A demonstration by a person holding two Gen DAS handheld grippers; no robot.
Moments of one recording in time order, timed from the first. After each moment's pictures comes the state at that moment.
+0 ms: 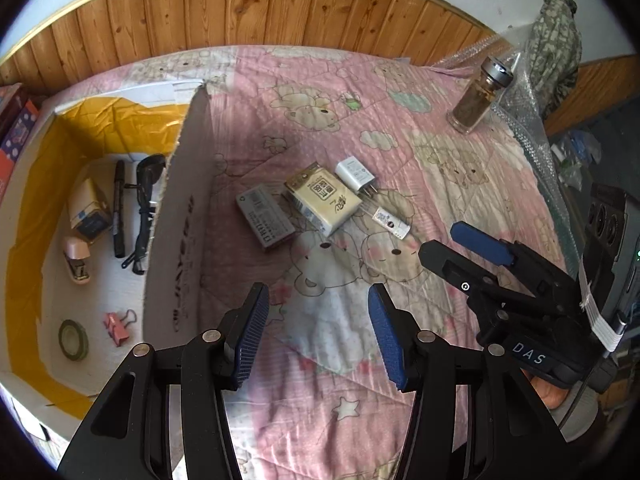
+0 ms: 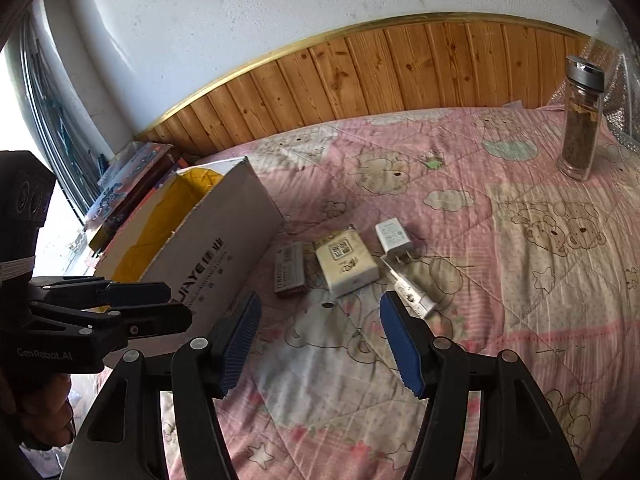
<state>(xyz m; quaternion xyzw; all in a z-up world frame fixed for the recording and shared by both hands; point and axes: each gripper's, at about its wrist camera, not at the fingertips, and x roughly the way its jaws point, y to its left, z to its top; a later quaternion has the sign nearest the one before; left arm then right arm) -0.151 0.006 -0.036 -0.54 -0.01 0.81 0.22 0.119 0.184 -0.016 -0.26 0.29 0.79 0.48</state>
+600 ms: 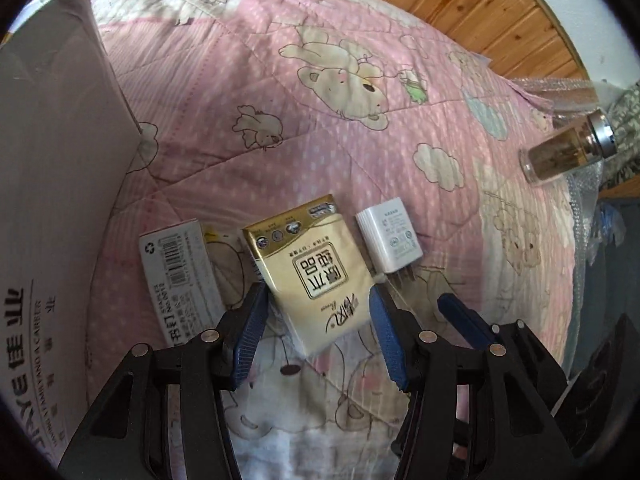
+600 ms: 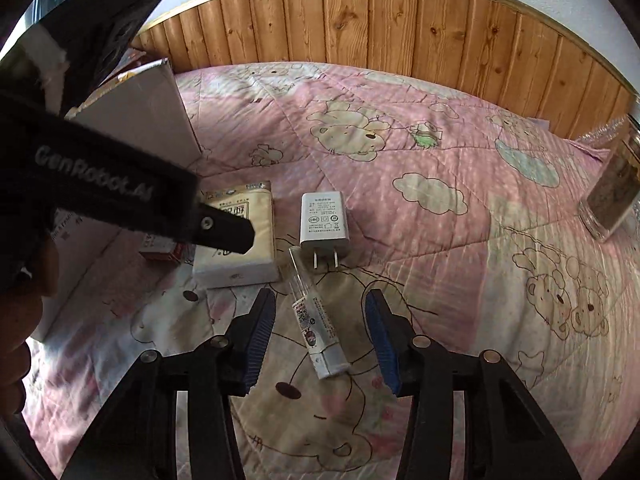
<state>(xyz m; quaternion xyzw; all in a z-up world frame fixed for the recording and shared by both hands) -0.272 0.071 -0.138 -0.62 -0.11 0.76 0.14 0.115 0.272 -0.087 -0.41 0.17 0.77 0.45</state>
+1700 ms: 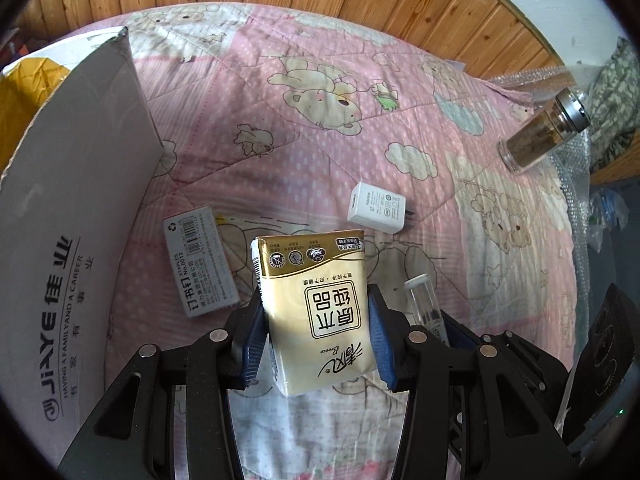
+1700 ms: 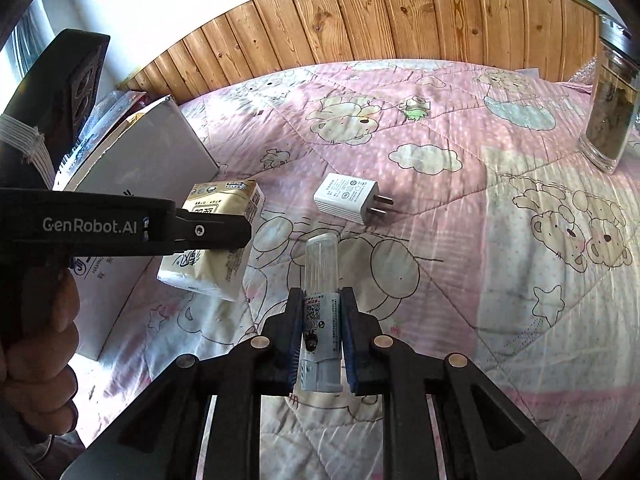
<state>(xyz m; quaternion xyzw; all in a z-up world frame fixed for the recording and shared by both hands) -0.221 0.072 -0.098 -0.57 -0.08 0.80 0.15 0.143 0.248 -0.073 -0.35 0.28 0.78 0.44</state>
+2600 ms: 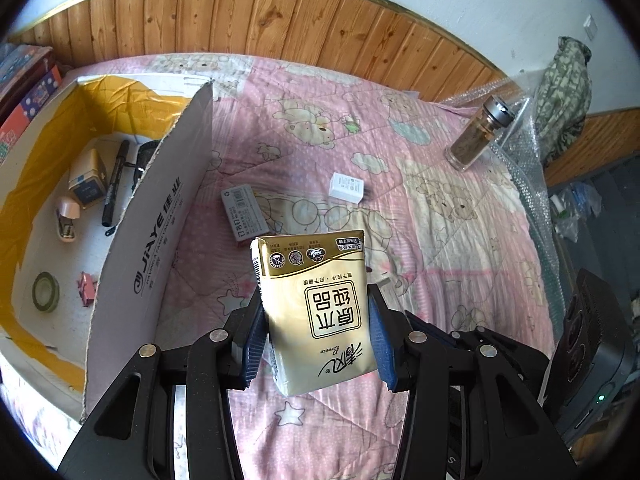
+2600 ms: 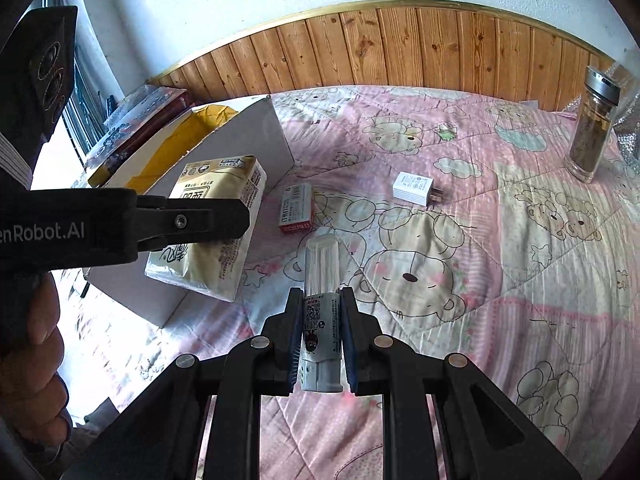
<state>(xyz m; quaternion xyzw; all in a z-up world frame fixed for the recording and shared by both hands) -0.114 0.013 -0.026 -0.50 -0.09 0.84 0.18 0.105 0.137 -0.030 -0.34 0.24 0.79 0.45</state>
